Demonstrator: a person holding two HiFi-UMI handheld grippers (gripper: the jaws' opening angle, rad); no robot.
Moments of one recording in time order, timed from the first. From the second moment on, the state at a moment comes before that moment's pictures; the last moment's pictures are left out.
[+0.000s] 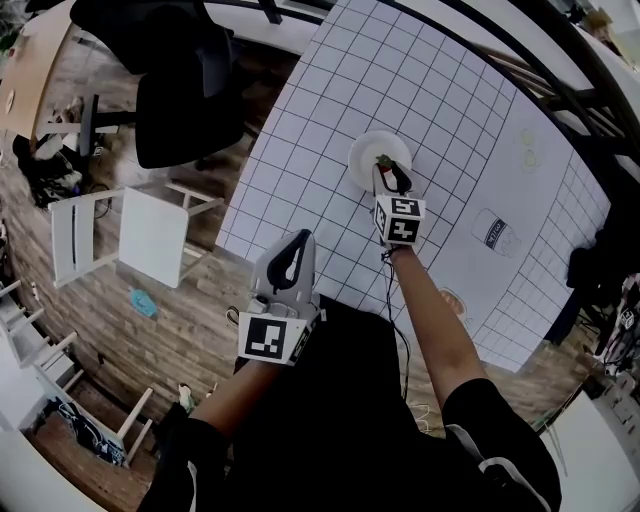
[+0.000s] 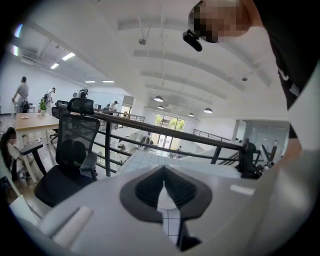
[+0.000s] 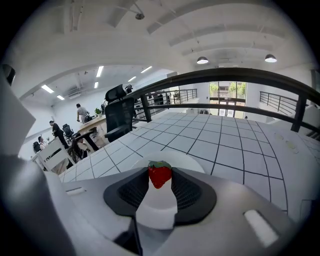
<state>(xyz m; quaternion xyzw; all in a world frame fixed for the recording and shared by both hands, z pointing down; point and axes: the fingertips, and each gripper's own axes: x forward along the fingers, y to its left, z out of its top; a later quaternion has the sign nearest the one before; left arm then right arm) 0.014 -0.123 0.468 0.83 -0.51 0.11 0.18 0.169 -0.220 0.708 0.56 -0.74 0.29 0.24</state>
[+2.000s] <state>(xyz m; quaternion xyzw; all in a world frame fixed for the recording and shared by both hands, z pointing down) -0.032 -0.091 0.464 0.81 -0.55 0.11 0.17 0.158 -0.216 0.694 0.56 -0.74 0.25 0.27</state>
